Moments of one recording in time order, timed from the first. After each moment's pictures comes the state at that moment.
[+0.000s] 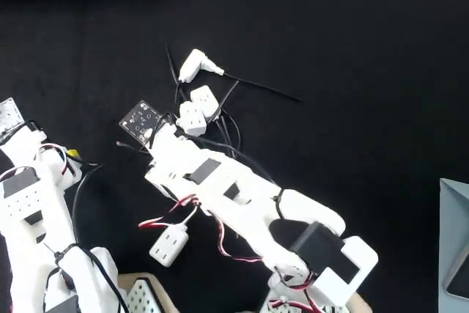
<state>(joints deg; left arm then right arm) -35.9 -39.9 61.5 47.1 2.8 -46.9 -0.9 45.8 20.2 6.0</state>
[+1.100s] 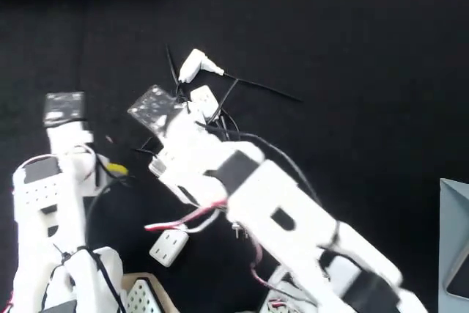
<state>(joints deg) -24.1 -39.9 59.4 58.2 -16.1 -45.8 -30.4 37.2 61.4 3.0</state>
